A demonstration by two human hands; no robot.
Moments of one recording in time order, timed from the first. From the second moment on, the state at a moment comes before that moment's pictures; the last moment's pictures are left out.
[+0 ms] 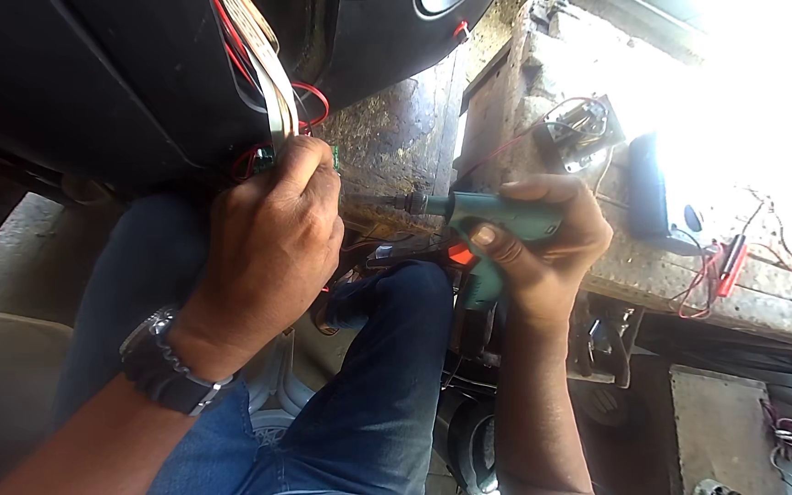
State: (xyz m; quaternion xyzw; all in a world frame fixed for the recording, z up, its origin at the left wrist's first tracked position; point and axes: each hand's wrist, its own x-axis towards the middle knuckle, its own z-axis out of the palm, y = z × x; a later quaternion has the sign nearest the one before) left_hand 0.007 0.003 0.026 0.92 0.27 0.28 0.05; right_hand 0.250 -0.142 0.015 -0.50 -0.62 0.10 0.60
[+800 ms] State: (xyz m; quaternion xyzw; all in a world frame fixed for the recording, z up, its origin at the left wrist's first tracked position) left_hand 0.007 0.003 0.025 0.92 0.27 0.28 0.05; right_hand 0.253 -0.145 0.012 -0.49 -0.61 0.08 0.61
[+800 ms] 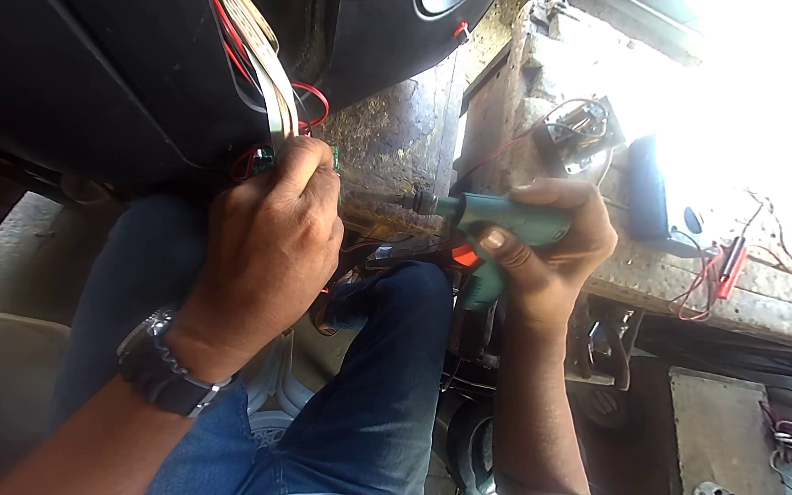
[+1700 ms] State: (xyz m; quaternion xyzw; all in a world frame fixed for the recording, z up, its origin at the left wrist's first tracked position) left_hand 0.008 0.003 0.025 0.92 0.27 0.28 0.05; right_hand 0.249 -0.142 0.014 -0.50 -0.62 0.08 0.60
